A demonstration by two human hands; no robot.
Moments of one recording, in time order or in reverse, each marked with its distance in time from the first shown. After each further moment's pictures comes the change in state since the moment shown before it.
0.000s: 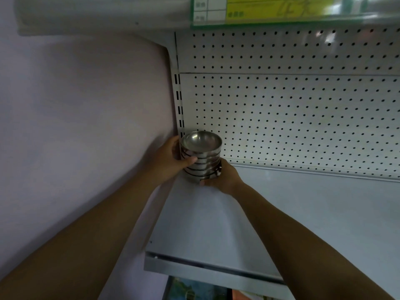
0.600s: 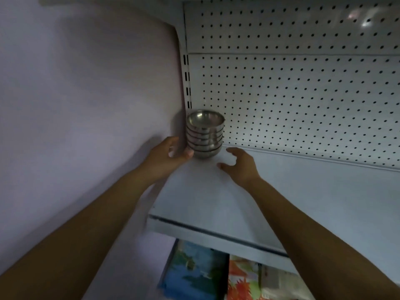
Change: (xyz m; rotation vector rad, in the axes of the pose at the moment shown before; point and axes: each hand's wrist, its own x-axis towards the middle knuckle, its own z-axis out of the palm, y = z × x) left_hand -0.085 0.016 0.001 0.222 0.053 -0.168; right_hand -0.058 0.010 -0.026 -0.220 0.114 -0.084
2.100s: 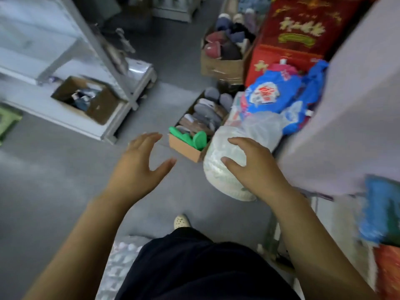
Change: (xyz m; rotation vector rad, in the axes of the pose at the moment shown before) left_hand -0.911 0.052 0.174 0.360 0.984 -1.287; right_hand -0.672 -0.053 0.079 -0.065 -1.469 -1.102
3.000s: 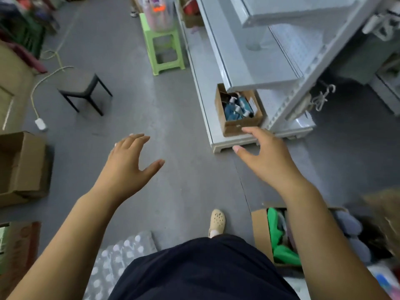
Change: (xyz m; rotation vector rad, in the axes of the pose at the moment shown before) left_hand 0.023 -0.390 -0.199 0.066 0.368 -0.953; right_hand 0.380 -0.398 0.322 -0.107 -0.612 -0.667
